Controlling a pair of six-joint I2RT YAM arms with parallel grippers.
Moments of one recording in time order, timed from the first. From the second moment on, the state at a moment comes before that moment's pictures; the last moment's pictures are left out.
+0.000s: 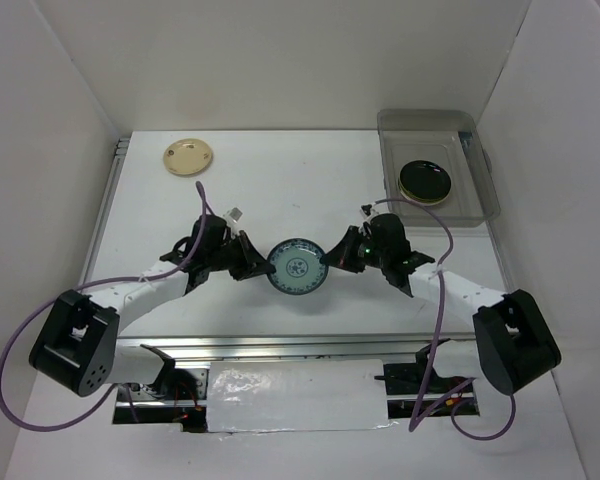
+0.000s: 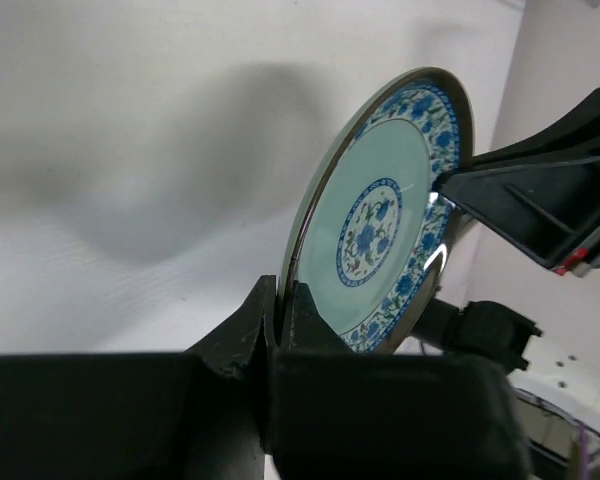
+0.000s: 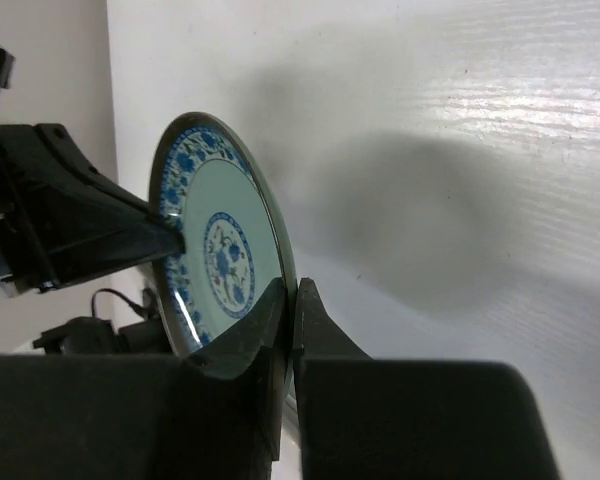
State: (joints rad) left arm -0.44 1.33 0.66 0.00 0.44 -0.92; right arm 0.43 1.28 0.58 0.14 -0.42 0.83
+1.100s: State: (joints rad) left arm -0.36 0.67 0.78 -0.72 0.00 -0.65; right arm -0.33 1.95 1.43 -0.26 -0.06 0.91
